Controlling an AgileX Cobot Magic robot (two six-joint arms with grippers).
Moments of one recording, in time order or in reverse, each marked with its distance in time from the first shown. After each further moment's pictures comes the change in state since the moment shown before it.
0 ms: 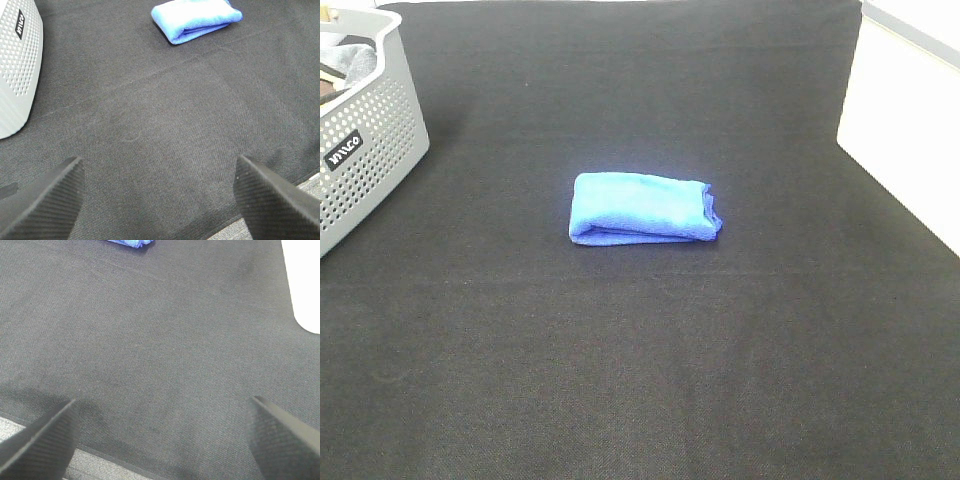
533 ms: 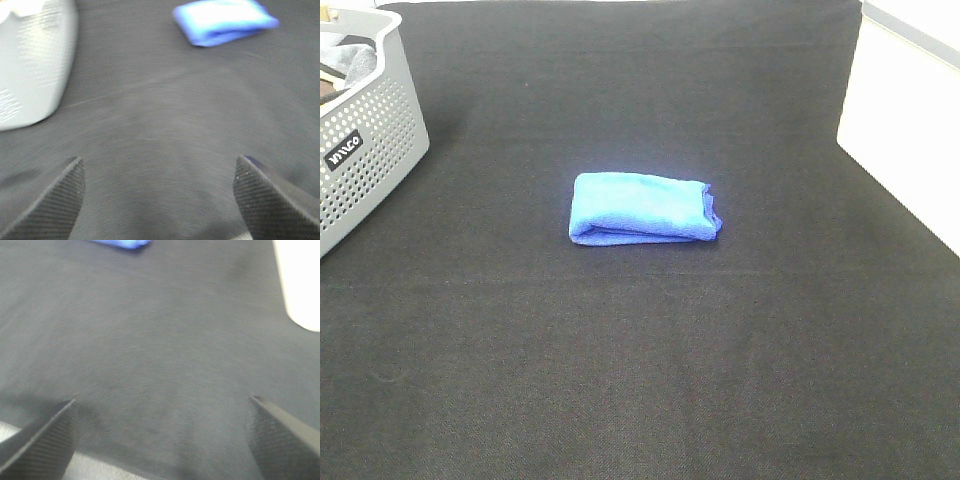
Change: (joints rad) left arm 0.189 0.000 0.000 -0.001 0.000 0.002; right arm -0.067 0.000 0.000 0.008 -0.001 0.000
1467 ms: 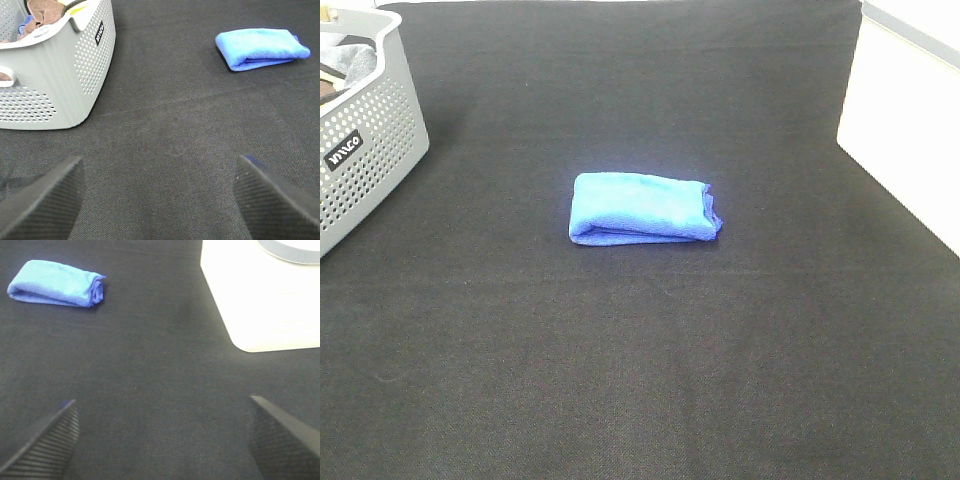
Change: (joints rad) left arm 0.067 -0.089 0.000 0.001 -0.002 0.000; right arm -0.177 -0.240 0.005 0.009 -0.003 -0.001
